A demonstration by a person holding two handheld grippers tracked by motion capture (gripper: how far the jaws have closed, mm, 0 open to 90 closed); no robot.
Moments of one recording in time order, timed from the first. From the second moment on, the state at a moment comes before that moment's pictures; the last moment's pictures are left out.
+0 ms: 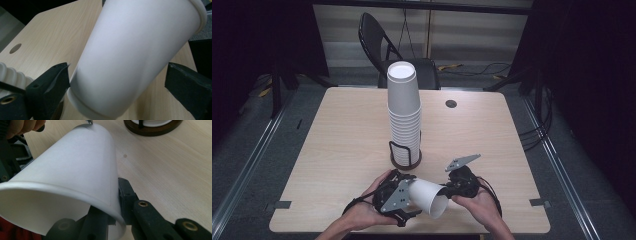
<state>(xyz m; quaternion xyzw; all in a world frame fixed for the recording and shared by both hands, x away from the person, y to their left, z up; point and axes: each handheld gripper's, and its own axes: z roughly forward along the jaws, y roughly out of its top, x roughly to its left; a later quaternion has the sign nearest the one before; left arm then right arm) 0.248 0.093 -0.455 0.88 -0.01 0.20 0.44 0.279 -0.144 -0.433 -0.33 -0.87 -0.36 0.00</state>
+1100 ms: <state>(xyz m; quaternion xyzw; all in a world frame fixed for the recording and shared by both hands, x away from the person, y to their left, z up) 0.234 0.066 -0.452 0.86 -0.06 0.24 0.44 0.285 -0.121 -0.435 -0.34 -0.87 -0.37 0.03</state>
